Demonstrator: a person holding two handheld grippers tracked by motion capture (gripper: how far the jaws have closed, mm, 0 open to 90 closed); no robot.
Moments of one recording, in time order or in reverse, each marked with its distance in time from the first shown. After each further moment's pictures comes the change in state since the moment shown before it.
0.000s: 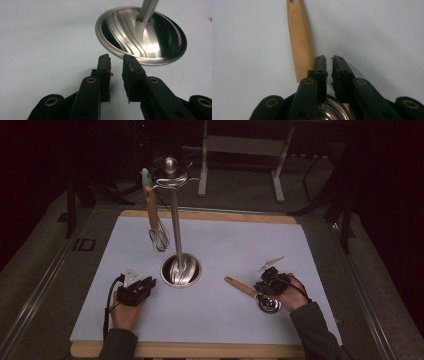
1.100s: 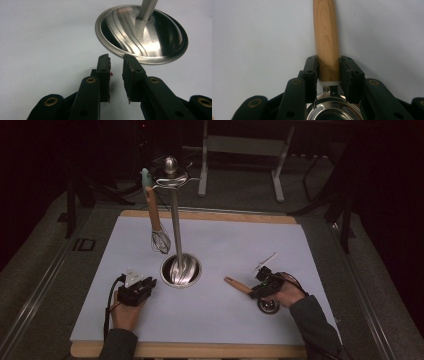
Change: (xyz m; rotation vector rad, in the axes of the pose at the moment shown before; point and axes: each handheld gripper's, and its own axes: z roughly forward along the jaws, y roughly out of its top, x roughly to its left) left arm -0.002 0.000 0.001 0.010 0.008 0.015; right arm -0.001 0.011 0.013 0.138 0.194 -0.014
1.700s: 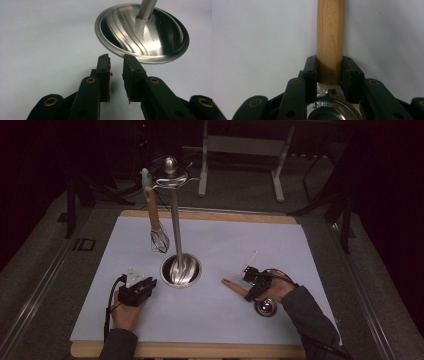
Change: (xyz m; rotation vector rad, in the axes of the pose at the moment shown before) left arm -0.002 0.000 0.001 0.004 0.007 0.012; right arm 0.019 0.032 0.012 0.251 -0.036 -0.098
